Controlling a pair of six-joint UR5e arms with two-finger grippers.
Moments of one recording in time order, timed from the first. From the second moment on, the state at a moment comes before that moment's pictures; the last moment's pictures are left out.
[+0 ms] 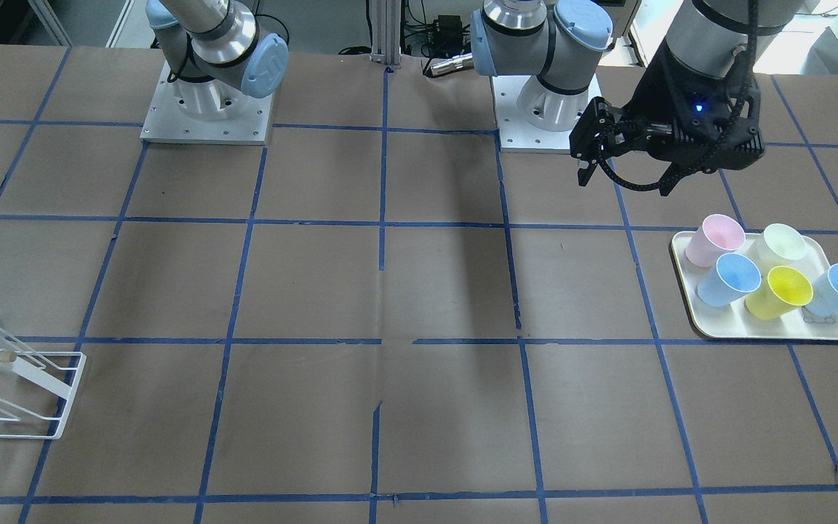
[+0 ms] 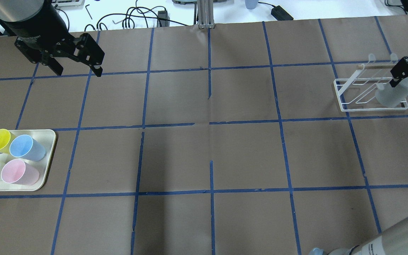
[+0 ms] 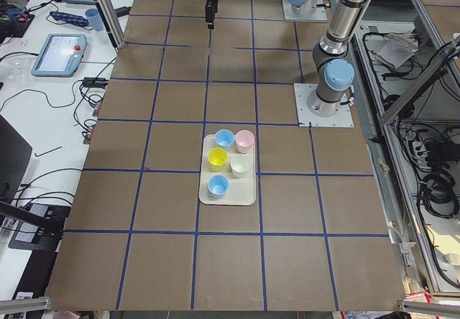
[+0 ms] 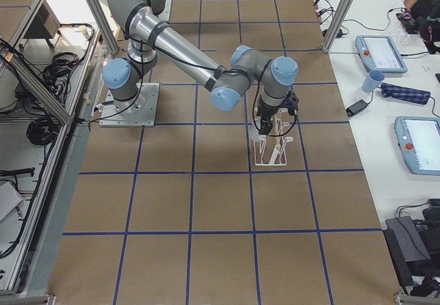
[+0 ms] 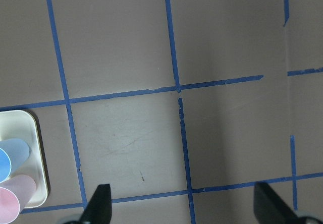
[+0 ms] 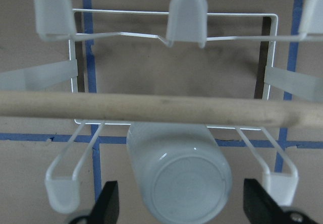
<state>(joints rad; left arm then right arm) -1.50 -1.59 -1.45 -1.65 1.55 0.17 1.01 -1.18 1.51 -1.82 -1.59 -0.59</state>
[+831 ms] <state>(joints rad) -1.50 -1.59 -1.46 -1.65 1.55 0.17 1.01 -1.17 1.53 -1.83 -1.59 -0.59</state>
